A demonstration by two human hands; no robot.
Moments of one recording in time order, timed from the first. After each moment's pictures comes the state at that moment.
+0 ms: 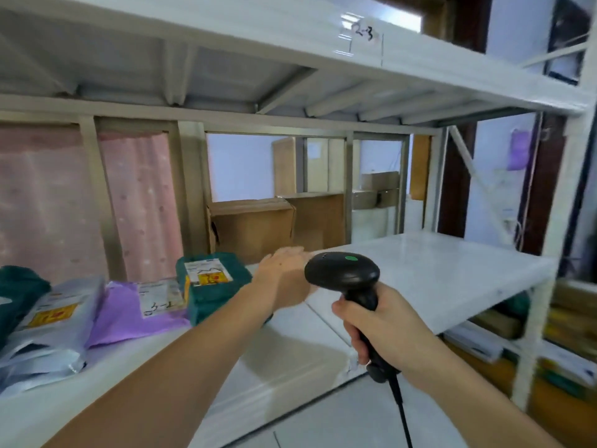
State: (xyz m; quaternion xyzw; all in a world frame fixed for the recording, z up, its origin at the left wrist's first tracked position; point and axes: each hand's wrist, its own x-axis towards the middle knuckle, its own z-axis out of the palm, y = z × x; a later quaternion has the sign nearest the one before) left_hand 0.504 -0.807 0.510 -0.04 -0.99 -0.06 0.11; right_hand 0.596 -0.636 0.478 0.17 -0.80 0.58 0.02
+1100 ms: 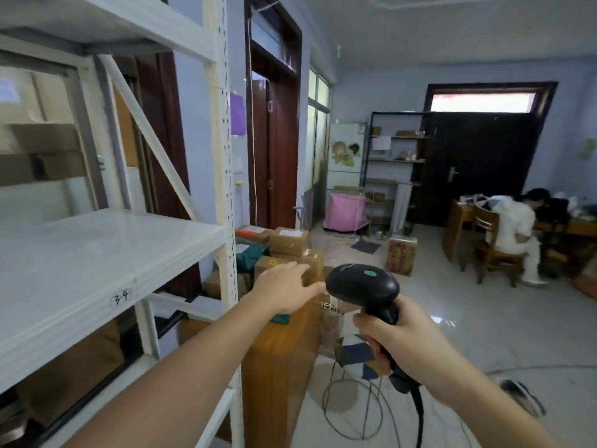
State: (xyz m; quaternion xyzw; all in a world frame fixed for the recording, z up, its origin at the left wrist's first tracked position) left_hand 0.400 -0.173 0.379 -0.43 -0.89 -0.16 -0.01; right_hand 0.648 -0.116 0.419 -0.22 -0.80 0.52 0.19
